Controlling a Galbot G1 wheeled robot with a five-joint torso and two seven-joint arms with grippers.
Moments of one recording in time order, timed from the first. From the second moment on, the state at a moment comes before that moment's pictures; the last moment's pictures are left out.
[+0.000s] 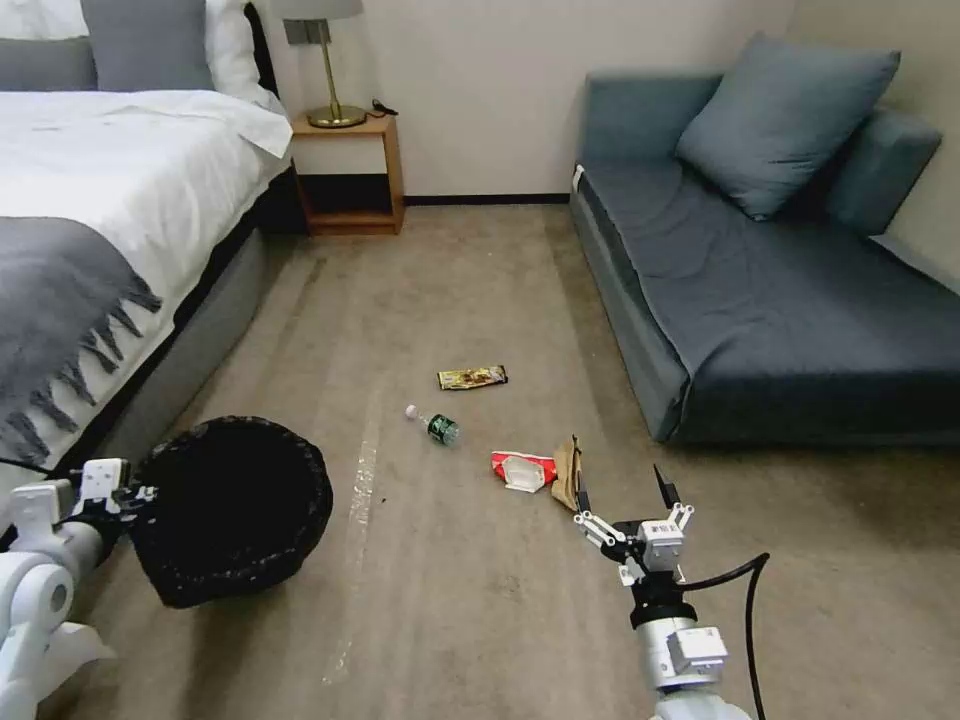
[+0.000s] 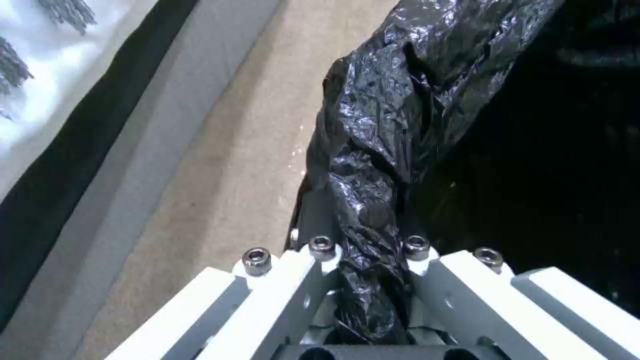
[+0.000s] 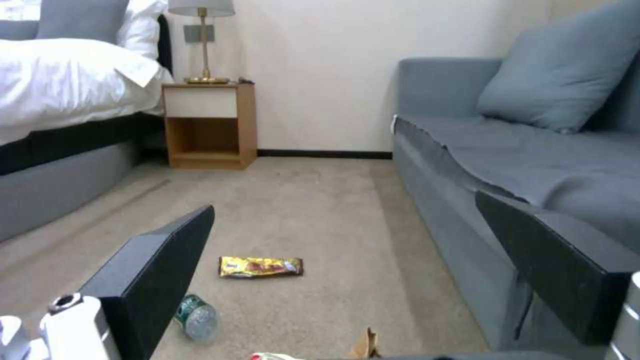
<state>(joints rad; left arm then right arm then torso) 1.51 -0.99 -1.04 -1.89 -0.55 0.69 0.07 -1.71 1.50 0.39 2.03 -0.10 0.25 0.08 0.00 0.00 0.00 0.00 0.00</state>
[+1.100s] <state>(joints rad) 1.70 -1.13 -1.11 -2.03 -0.53 0.73 0.07 -1.61 1.42 0.28 1.87 -0.04 -0.14 0.14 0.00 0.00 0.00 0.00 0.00</state>
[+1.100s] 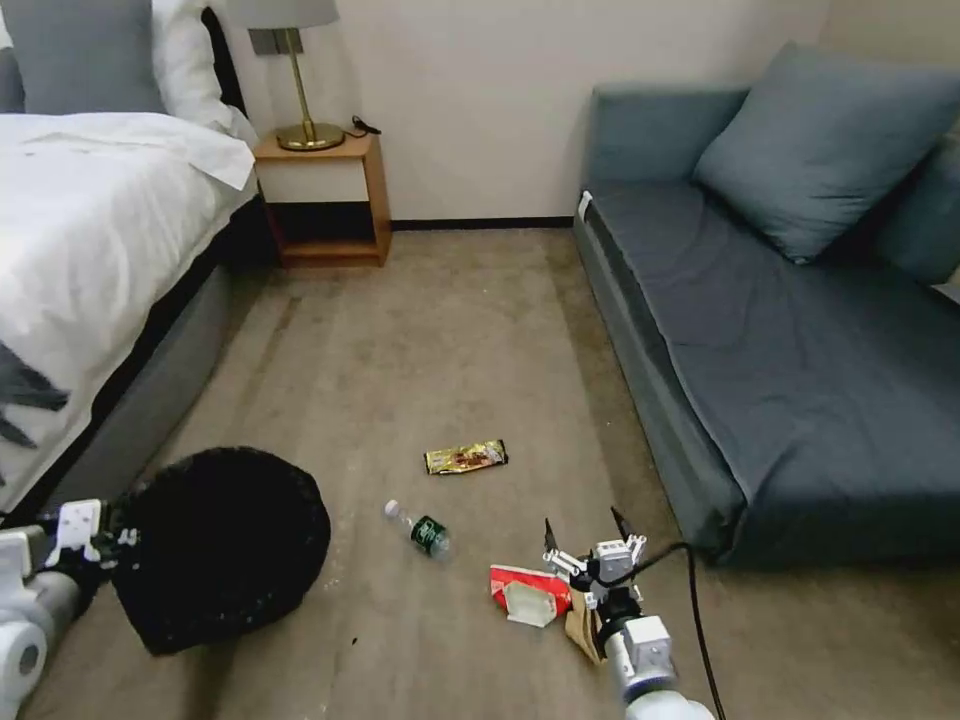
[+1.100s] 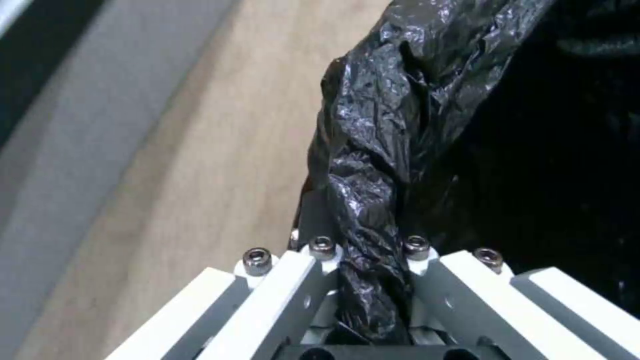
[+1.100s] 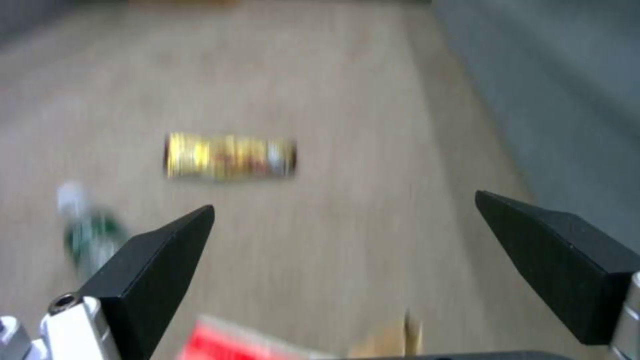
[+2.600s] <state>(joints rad) 1.79 -1.20 -1.09 -2.14 -0.49 0.72 0.09 -1.34 1.39 0.31 1.46 0.35 -0.40 0.16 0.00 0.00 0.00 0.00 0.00</state>
